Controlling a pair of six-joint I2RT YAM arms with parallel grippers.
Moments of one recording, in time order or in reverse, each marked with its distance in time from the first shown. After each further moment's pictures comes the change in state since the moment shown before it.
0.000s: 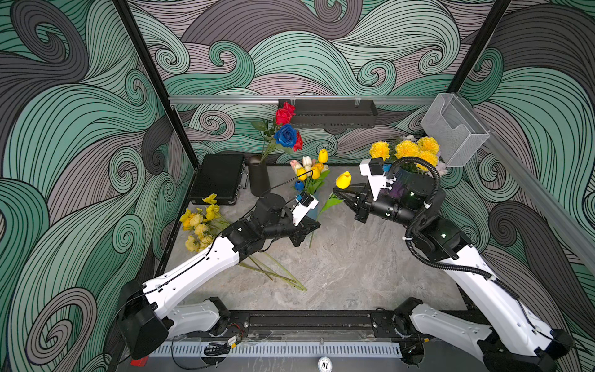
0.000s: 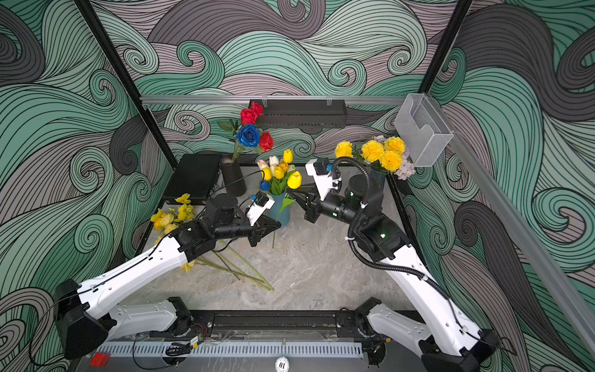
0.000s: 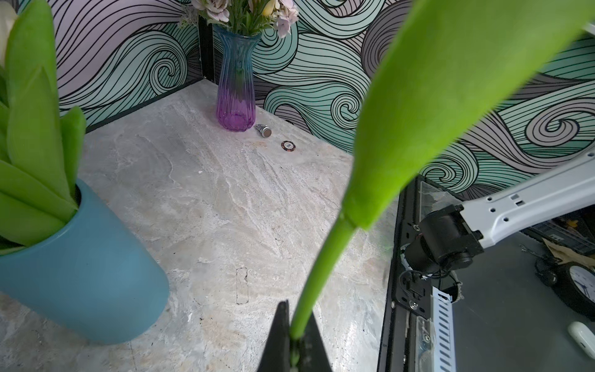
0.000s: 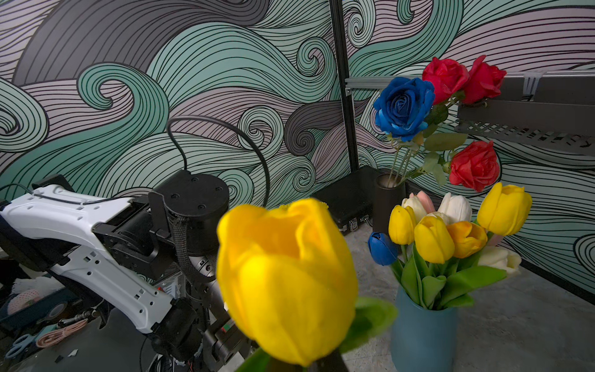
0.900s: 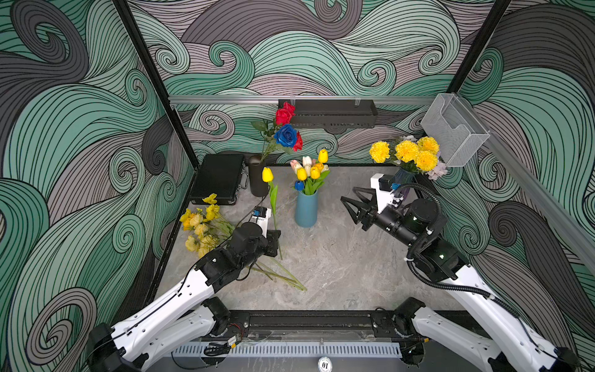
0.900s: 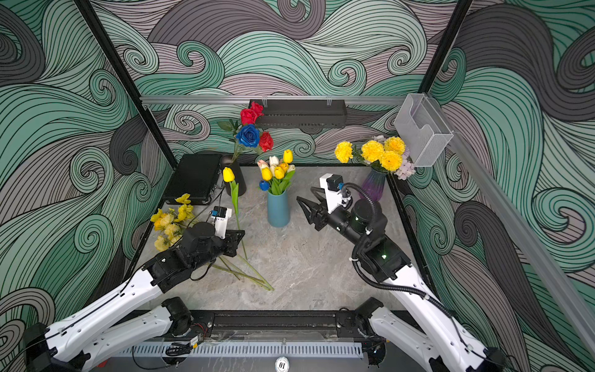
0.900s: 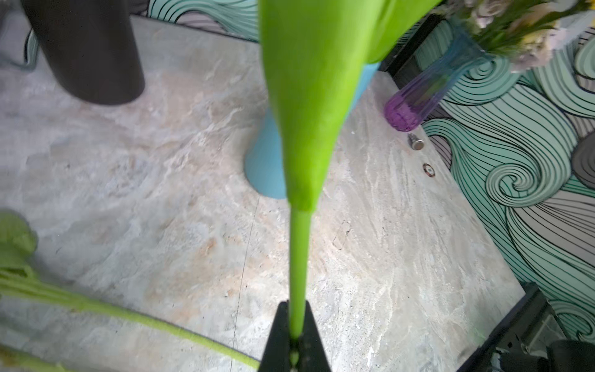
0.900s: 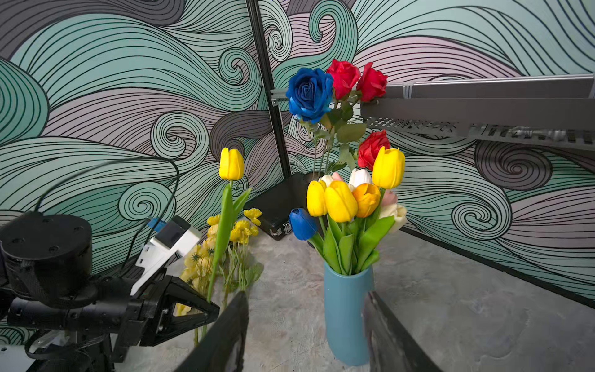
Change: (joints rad) left arm 0.058 -0.344 -0.379 -0.109 -0.512 -0.517; right arm 0.008 -0.145 -0.285 0.174 0.311 -0.014
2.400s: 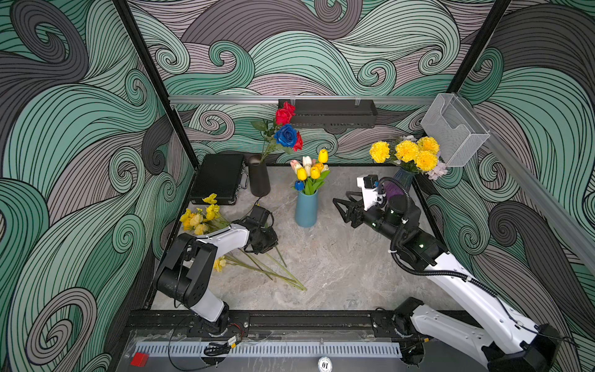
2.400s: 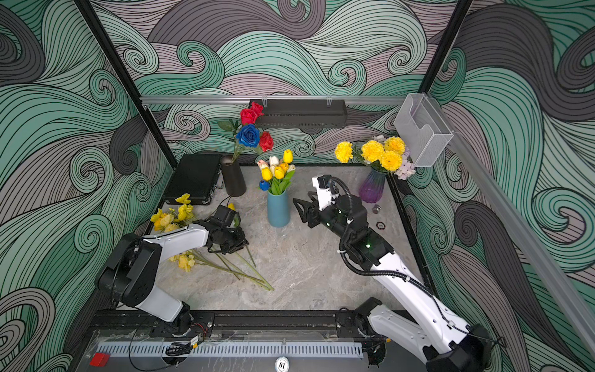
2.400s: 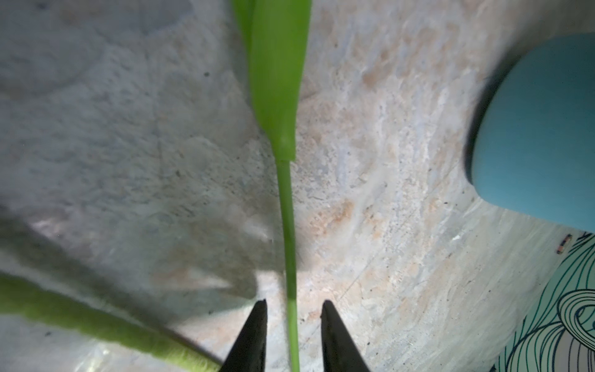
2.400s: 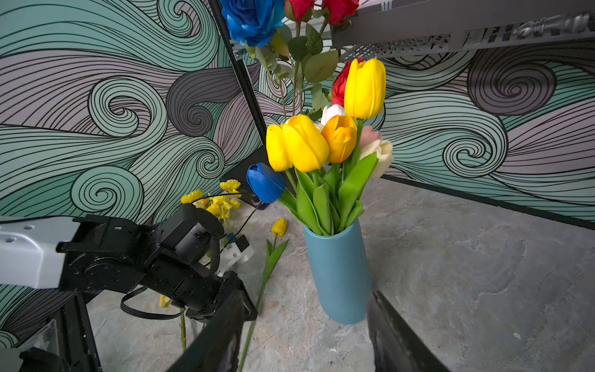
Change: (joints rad) left arm 0.314 0.702 0.136 -0.014 0.369 -0.294; right arm 0.000 0.096 -0.037 -0.029 0.066 0.060
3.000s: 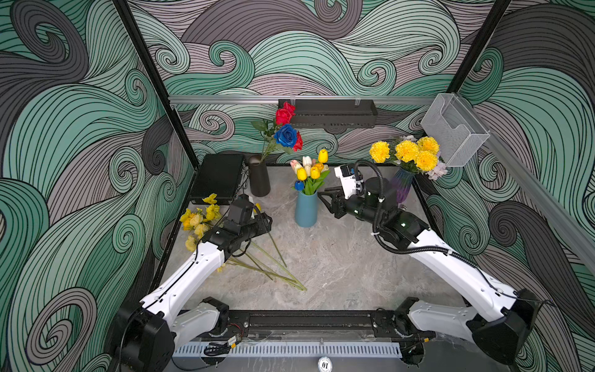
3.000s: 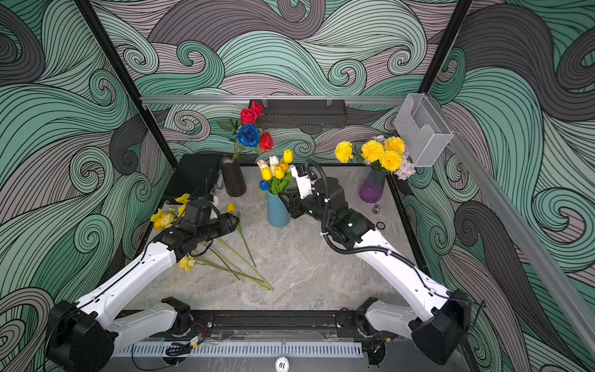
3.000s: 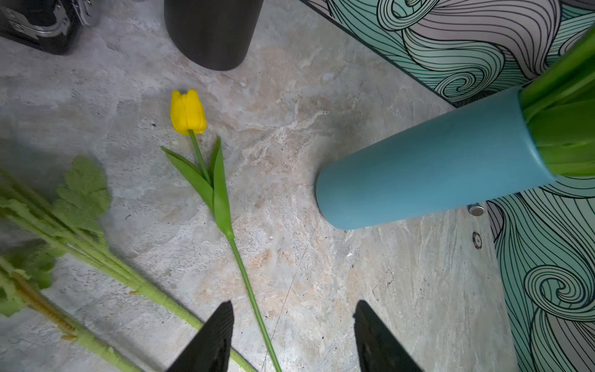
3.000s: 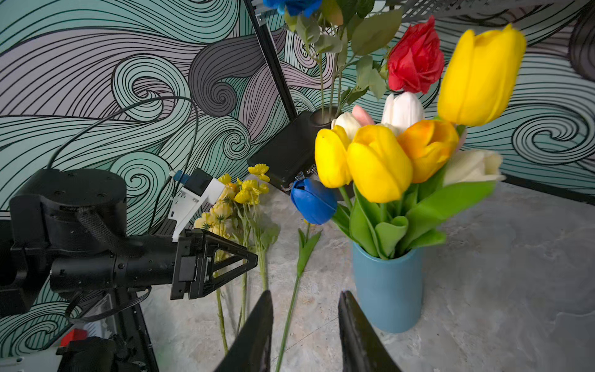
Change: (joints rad) left arm 0.005 -0.504 -0.039 -0.016 -0.216 0.241; right arm 0.098 0.260 0.260 -0.108 -0.026 0.070
